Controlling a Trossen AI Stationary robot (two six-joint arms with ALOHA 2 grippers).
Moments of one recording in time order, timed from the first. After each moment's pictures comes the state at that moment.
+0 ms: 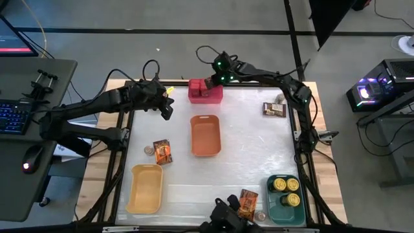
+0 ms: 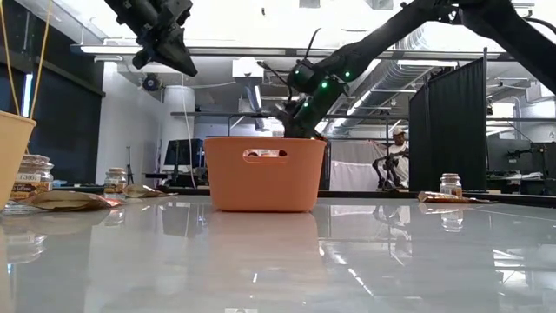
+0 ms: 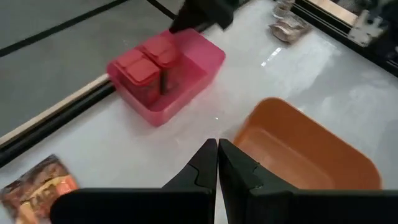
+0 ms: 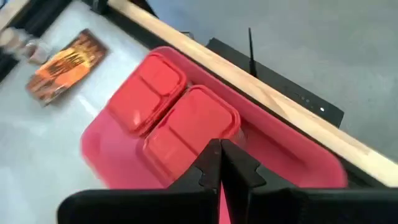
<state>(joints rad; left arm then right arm) 0.34 1.03 0.98 -0.63 -0.19 -0.33 -0.63 2.10 1.71 -0.43 -0.11 0.34</state>
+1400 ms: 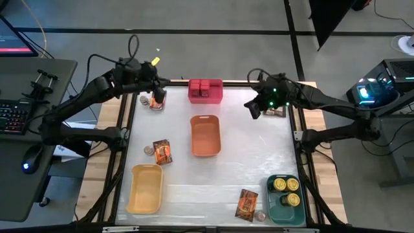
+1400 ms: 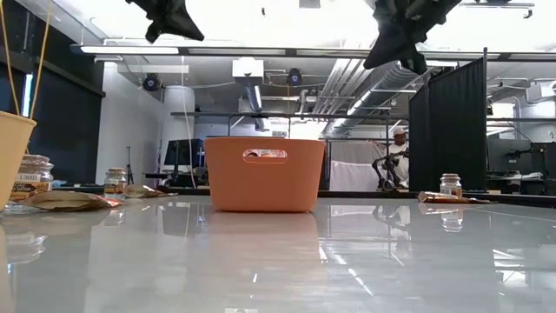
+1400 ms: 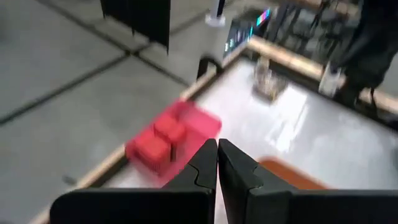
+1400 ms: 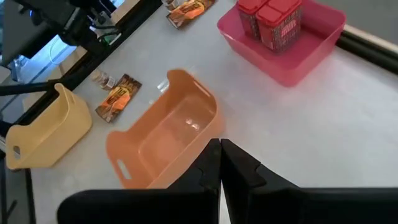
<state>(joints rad) 0.56 1.03 1.17 -0.63 0.00 -0.11 -0.39 1.12 1.08 -0.66 -0.11 0.45</state>
